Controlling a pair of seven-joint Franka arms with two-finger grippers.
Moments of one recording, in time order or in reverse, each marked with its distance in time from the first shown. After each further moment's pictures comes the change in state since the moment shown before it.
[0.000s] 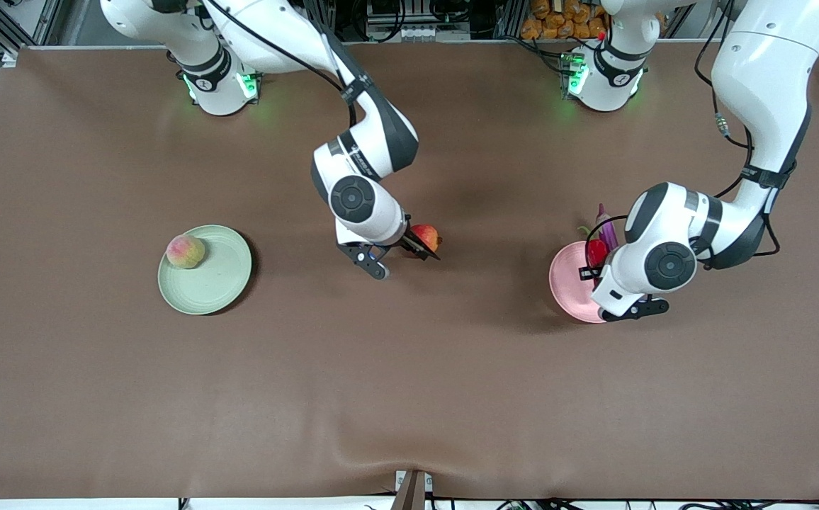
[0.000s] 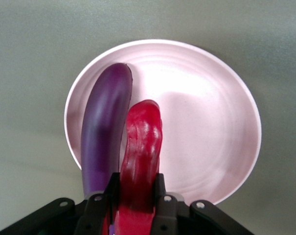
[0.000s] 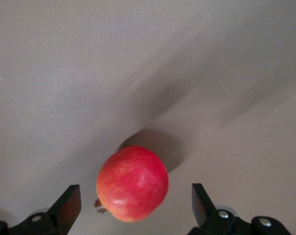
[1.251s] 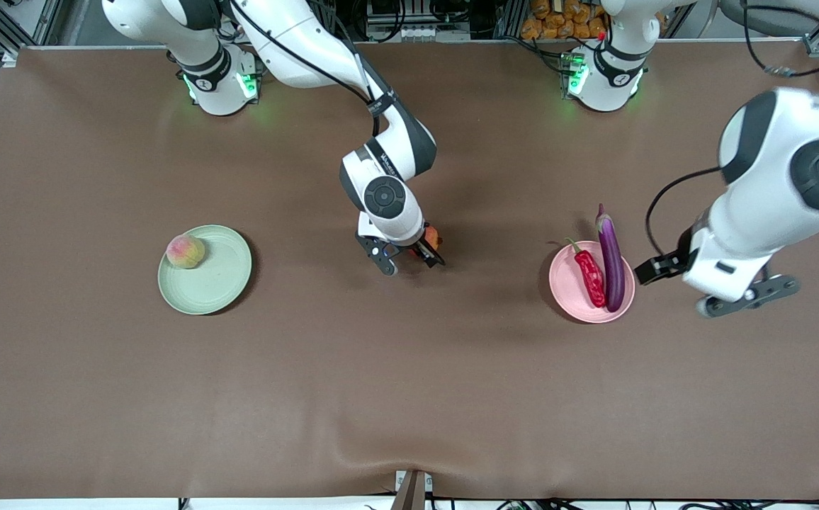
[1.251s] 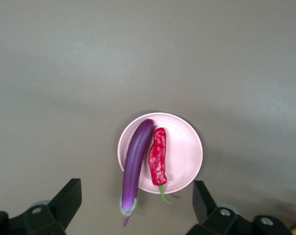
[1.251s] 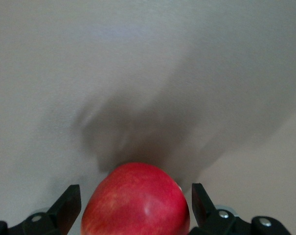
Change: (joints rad) left arm 0.018 -0.252 -0.012 0.296 -0.074 -0.246 0.005; right arm 0.066 0.109 -0.005 0.014 -0.029 0.124 0.205
